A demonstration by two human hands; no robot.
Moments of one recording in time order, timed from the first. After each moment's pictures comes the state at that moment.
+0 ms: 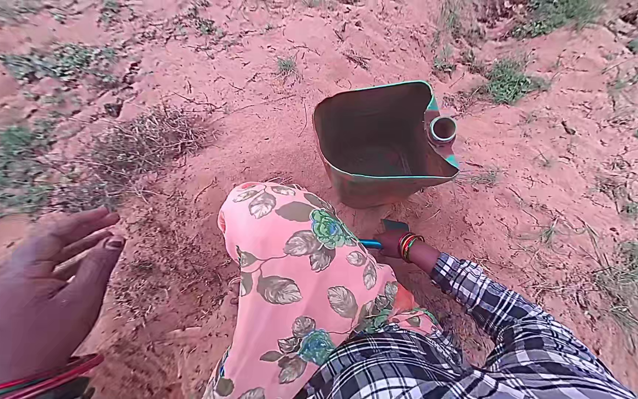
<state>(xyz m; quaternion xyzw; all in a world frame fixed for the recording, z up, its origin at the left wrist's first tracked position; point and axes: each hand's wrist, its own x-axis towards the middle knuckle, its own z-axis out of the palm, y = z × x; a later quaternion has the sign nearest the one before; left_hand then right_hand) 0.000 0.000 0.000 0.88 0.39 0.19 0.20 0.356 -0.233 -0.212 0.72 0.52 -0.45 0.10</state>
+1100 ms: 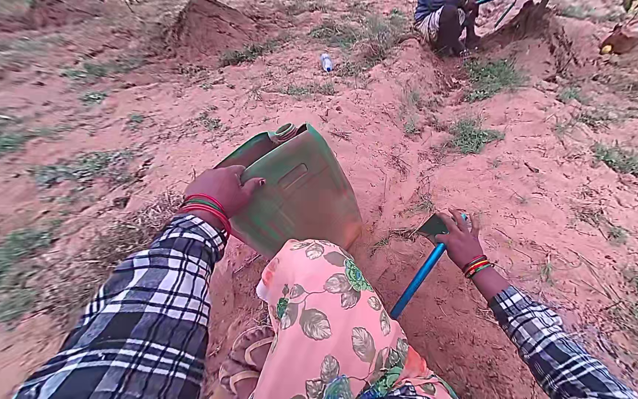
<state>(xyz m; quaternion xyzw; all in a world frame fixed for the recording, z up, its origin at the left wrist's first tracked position) 0.286 0.091 0.030 0.93 0.36 0.01 0.03 0.513 -0.340 -0.188 0.90 0.43 0.04 -0.08</state>
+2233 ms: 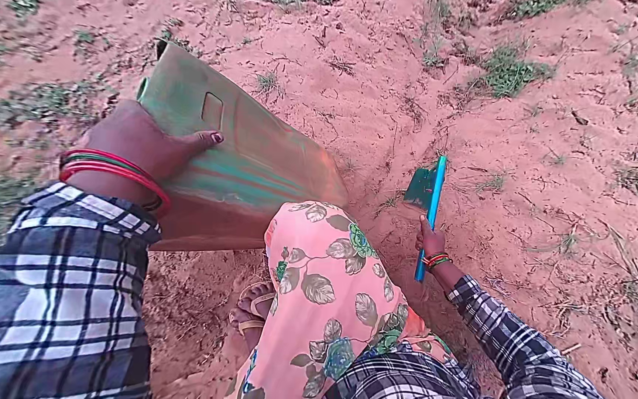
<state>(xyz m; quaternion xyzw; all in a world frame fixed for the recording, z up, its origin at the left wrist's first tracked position) 0.246 0.180 -0.017 0.87 0.46 0.12 0.15 0.432 -0.271 -0.298 0.67 -0.14 -0.28 -0.67</state>
